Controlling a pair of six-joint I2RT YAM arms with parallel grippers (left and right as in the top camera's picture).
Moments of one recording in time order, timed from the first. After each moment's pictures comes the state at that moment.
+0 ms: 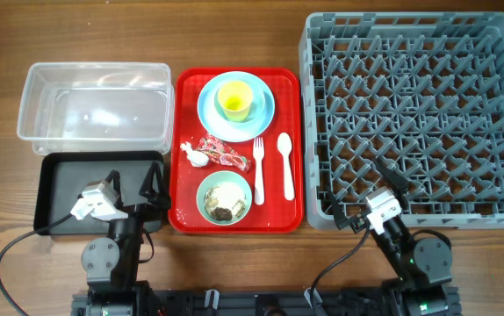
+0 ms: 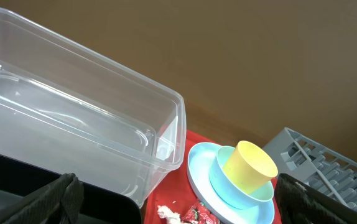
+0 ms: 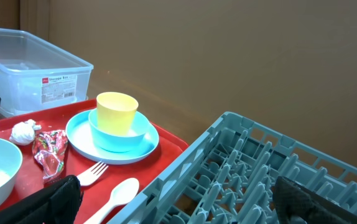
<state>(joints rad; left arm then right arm) 0.03 0.01 0.01 -0.07 0.05 -0.49 0.20 0.01 0.01 0.02 -0.30 -0.29</state>
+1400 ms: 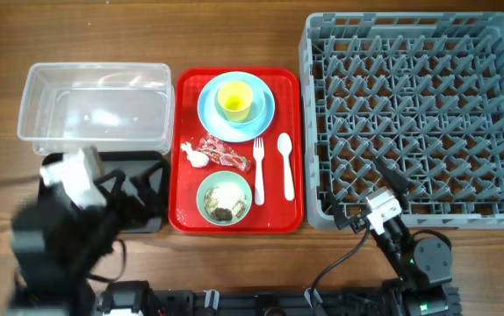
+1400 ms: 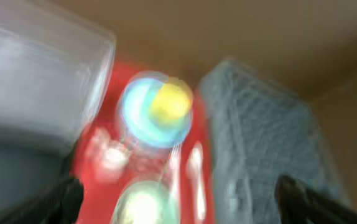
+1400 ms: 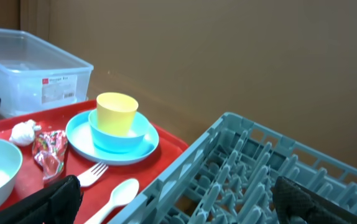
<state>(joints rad) 0.03 0.62 1.01 -0.95 0.33 -0.46 0.20 0.01 0.01 0.02 -0.30 -0.29</state>
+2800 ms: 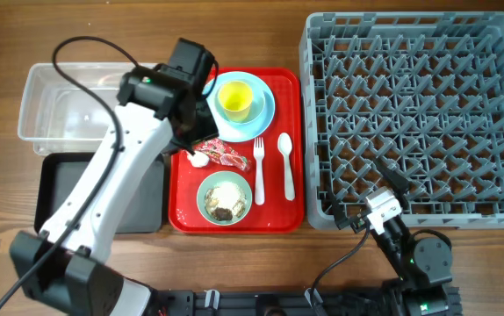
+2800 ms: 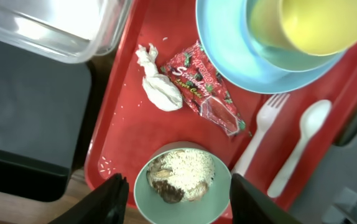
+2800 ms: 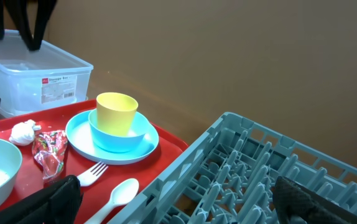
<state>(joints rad) -0.40 1.64 1.52 -1.28 -0.07 -0.75 0.20 0.02 0.01 0.02 -0.30 -0.29</state>
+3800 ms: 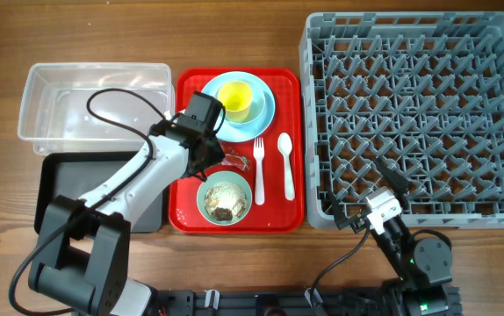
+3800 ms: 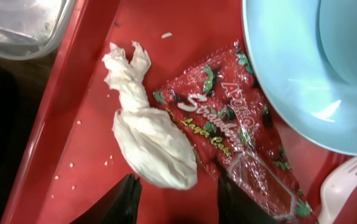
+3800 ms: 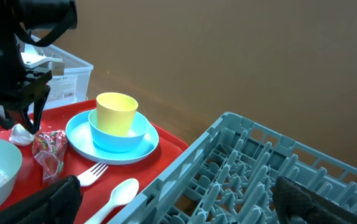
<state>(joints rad) -0.40 1.67 1.01 -0.66 -0.09 -0.82 0.20 0.02 0.01 0.02 -0.30 -0.29</state>
